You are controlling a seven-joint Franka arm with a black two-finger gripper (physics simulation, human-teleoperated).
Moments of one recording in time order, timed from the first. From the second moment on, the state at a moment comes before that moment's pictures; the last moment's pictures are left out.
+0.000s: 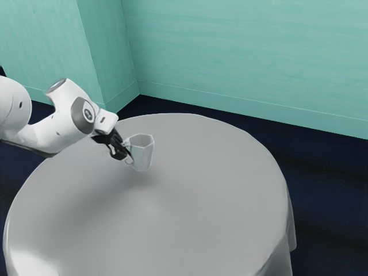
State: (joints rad) arm 0.05 0.24 0.10 -2.09 -0.62 2.54 1.45
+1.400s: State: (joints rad) arm 0.04 0.28 0.09 -2.11 -0.80 2.54 1.88
